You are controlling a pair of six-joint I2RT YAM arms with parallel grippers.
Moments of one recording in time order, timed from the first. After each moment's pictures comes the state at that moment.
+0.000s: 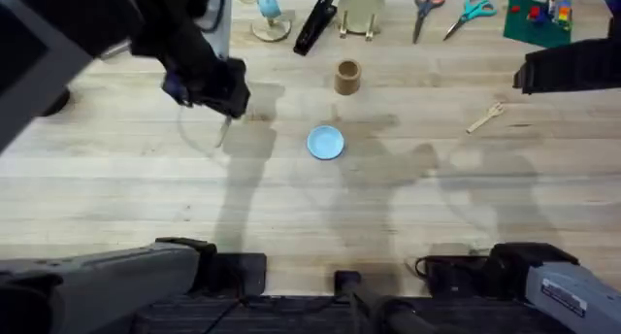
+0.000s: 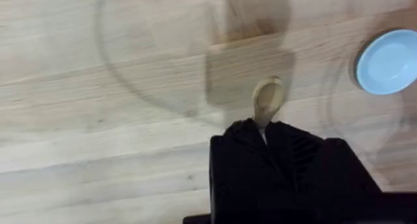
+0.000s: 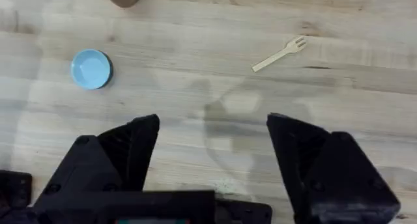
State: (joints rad) left arm -0.14 1.44 1.25 -1.21 0.00 0.02; right arm -0.01 1.04 1.49 -1.45 -0.08 -0.05
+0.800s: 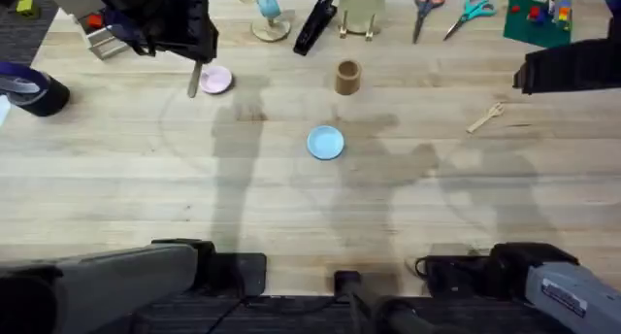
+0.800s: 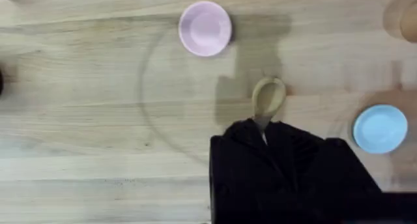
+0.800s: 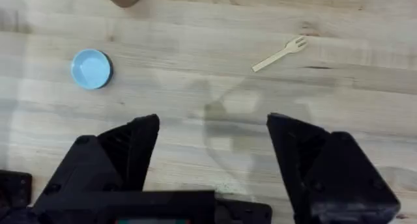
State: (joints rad) left arm -0.03 1.44 1.47 -1.19 -0.05 0.02; right arm -0.01 1.04 1.49 -1.45 -0.08 -0.05
